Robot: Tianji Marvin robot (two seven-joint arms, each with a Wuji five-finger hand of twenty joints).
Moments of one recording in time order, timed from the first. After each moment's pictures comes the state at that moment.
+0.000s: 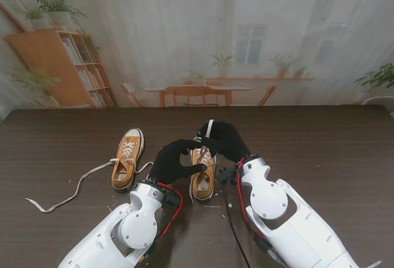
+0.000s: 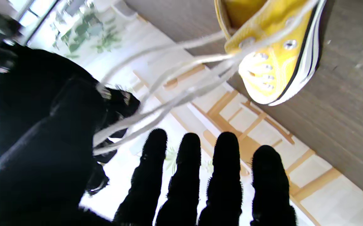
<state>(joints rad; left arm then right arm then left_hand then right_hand) 1.54 -1.23 -0.99 -1.54 0.49 -0.15 0.38 -1.45 -1.23 1.00 -1.53 -0.08 -0.24 -0.22 0.66 -0.64 0.54 -0.10 0.63 0.09 0.45 0.31 0.59 0.18 0.51 0.58 0.48 0.28 0.80 0.62 0.19 0.42 1.25 0.70 0.56 -0.72 1.17 -0.32 0.94 -0.09 1.08 0.34 1.26 0.01 1.16 0.81 1.27 0.20 1.18 0.54 0.90 0.46 1.64 0.78</state>
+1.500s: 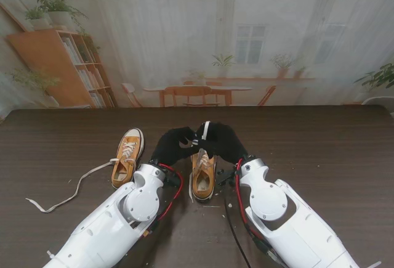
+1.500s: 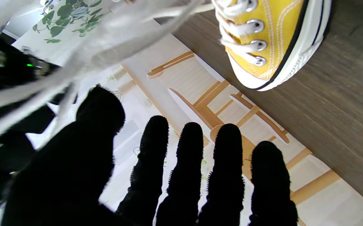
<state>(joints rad) 1.33 -1.27 -0.91 -1.28 0.37 -0.20 0.42 -1.45 -1.23 0.99 -1.54 -0.09 -0.26 -0.20 0.78 -0.56 0.49 -0.12 0.68 0.09 0.93 0.39 0.71 0.19 0.59 0.59 0.60 0.29 0.85 0.62 0.28 0.42 1.31 0.73 0.56 -0.72 1.17 -0.32 0.94 -0.09 1.08 0.34 1.26 0.01 1.16 0.81 1.27 0.20 1.18 0.54 0.89 0.46 1.64 0.78</state>
